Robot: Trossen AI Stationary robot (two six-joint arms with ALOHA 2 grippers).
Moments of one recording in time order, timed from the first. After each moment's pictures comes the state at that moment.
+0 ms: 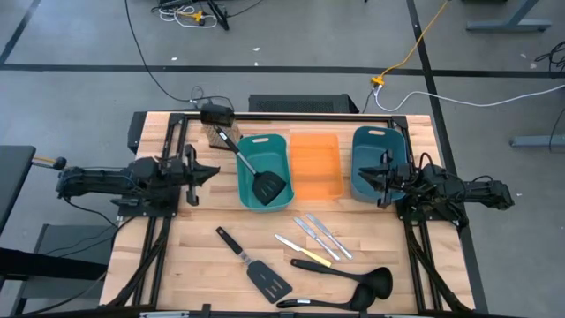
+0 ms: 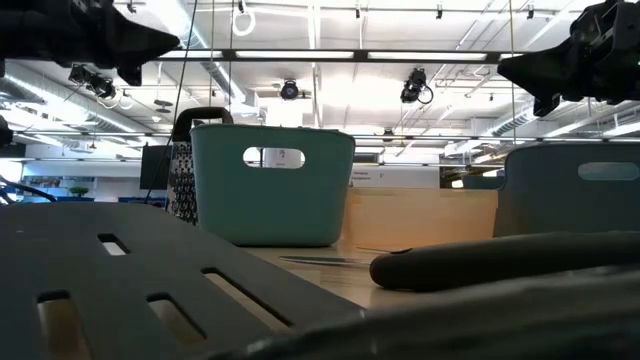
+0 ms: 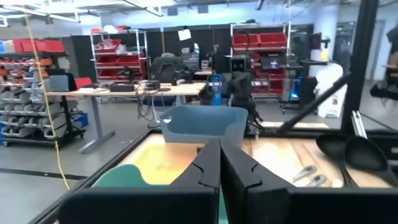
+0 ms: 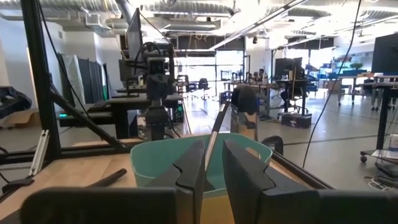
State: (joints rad) left arm -0.03 0.19 0.17 0.13 -0.22 0.05; right arm -0.01 0.00 0.02 0.17 0.16 0.00
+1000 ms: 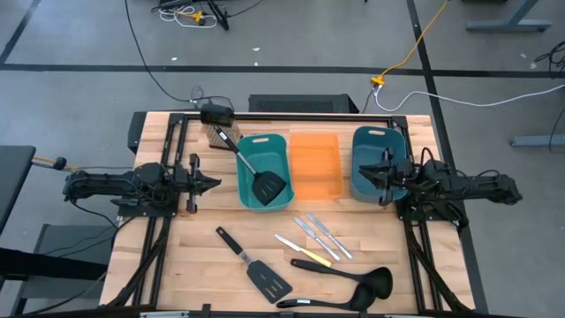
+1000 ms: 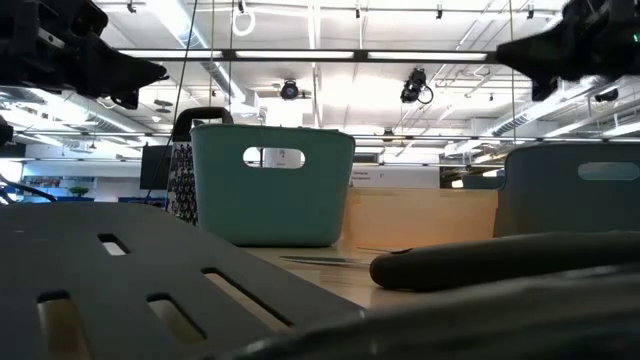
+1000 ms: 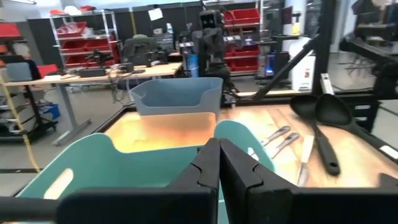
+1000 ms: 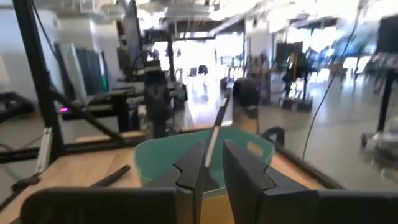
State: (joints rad) left arm -0.04 0.06 0.08 0.01 -0.11 0.06; right arm 0.02 0.19 0.19 0.08 0.19 0.05
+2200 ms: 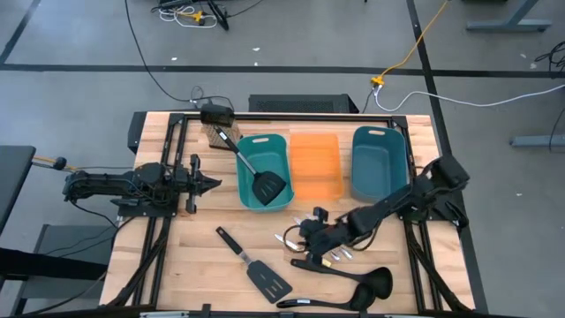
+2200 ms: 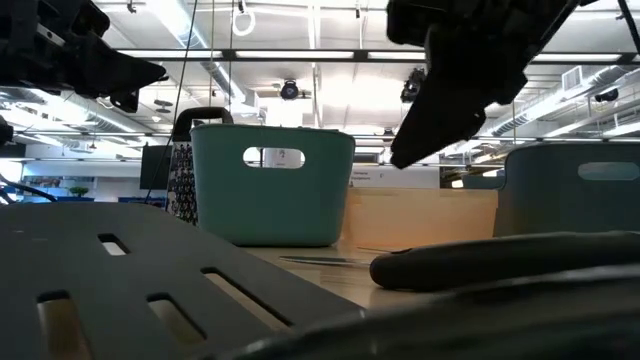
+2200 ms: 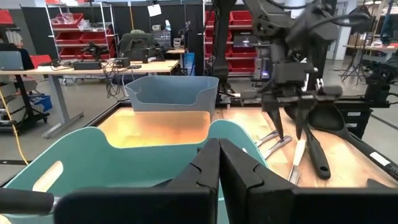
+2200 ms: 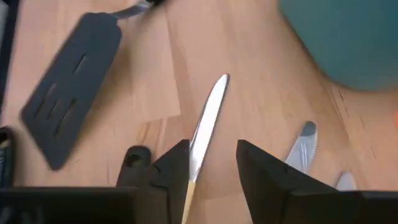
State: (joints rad) left arm -0.04 0.06 0.08 0.00 -0.11 0.01; right arm 0.46 1.77 1.07 -0.22 0.31 0.58
